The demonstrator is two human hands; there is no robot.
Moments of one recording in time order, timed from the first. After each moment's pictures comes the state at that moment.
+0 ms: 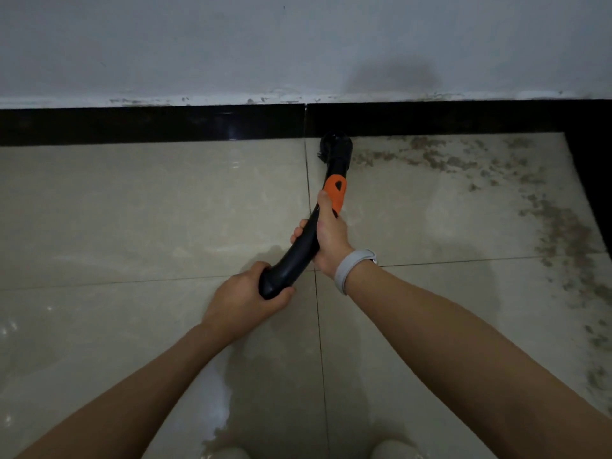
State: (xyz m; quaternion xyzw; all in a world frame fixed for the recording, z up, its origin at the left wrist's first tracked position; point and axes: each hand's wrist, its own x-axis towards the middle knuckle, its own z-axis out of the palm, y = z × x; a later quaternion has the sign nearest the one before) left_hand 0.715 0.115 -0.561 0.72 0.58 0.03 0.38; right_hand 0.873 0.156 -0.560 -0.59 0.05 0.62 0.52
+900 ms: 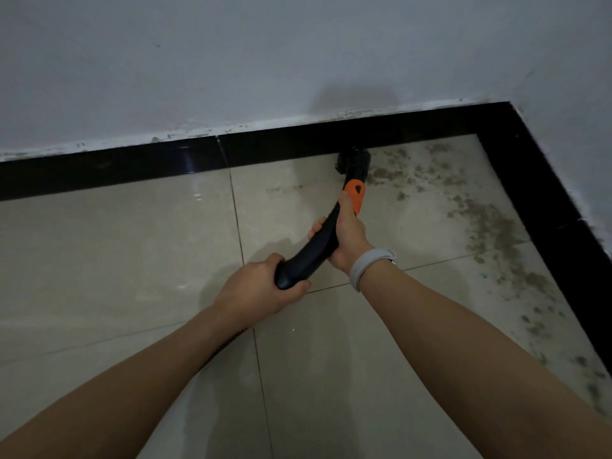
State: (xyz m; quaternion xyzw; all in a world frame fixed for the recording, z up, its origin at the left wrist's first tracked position) left_hand 0.847 0.144 -0.552 0.79 0.46 -0.02 0.40; right_hand 1.016 0.144 -0.562 -0.58 0.11 0.55 0.59
